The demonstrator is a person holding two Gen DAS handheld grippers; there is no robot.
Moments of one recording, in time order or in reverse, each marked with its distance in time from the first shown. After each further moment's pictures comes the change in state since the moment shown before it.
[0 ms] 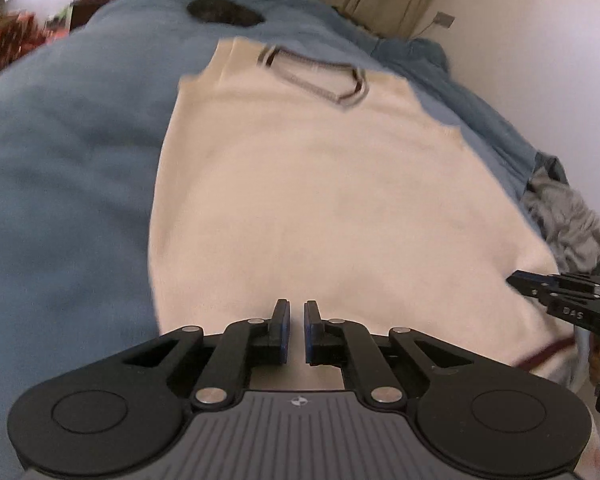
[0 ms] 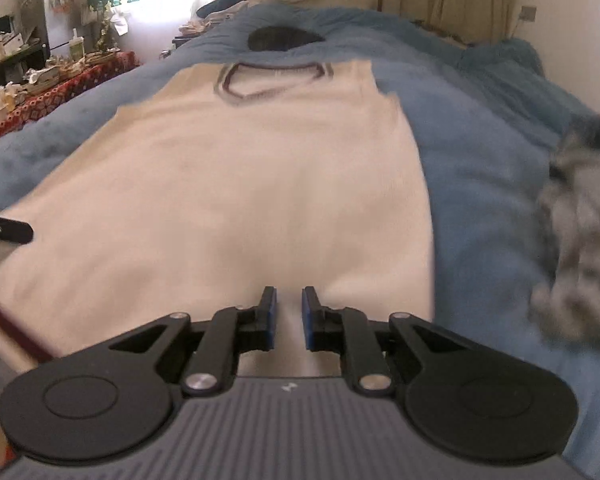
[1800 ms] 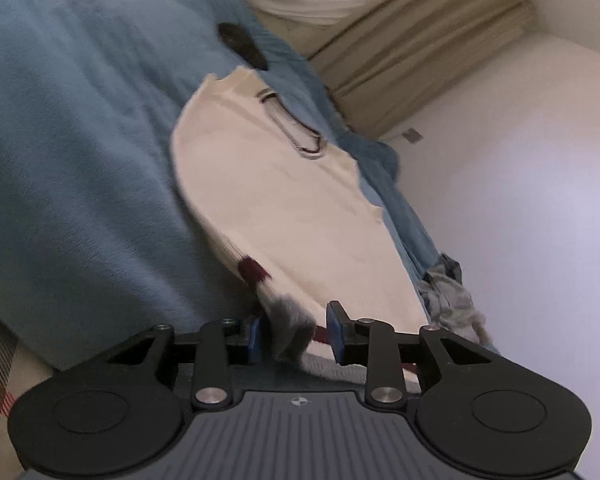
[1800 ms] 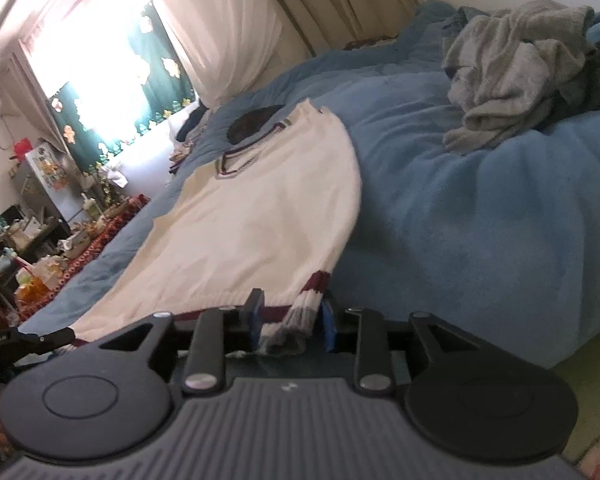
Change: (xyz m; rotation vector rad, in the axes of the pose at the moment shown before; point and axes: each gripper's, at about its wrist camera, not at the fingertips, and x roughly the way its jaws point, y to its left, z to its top) left arm -0.075 0.016 -0.083 -0.347 -0.223 -0.300; right arm -0.094 -0.027 -0.104 0.473 -0.267 0.169
